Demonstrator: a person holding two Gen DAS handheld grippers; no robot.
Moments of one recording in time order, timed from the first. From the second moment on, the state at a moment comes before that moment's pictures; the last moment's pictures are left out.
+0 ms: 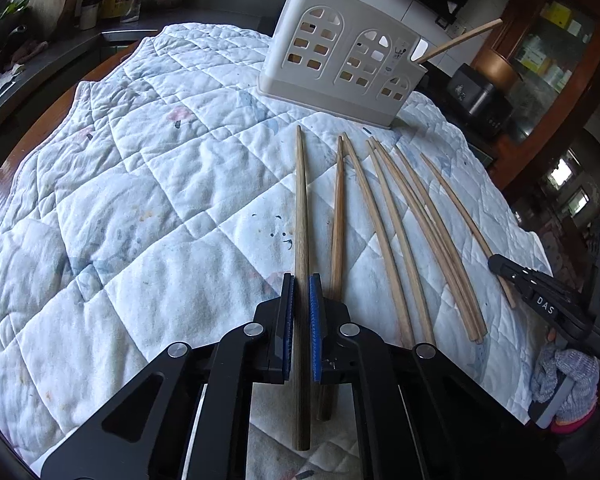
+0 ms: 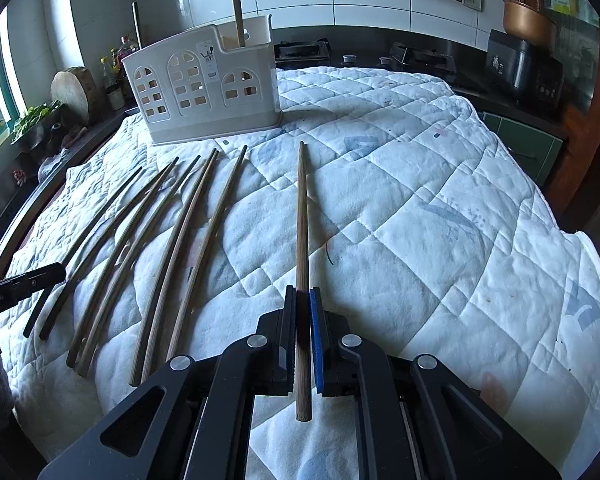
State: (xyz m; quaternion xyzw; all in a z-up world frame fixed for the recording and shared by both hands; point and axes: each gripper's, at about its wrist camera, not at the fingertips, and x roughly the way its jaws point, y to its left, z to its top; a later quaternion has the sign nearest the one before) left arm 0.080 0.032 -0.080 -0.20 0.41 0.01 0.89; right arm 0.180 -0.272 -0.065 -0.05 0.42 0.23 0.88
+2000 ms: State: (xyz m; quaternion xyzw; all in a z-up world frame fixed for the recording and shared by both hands) left arm 0.068 0.020 -0.059 -0.10 0.43 -0.02 0.90; right arm 0.144 -0.267 0.010 -0.03 0.32 0.26 0.91
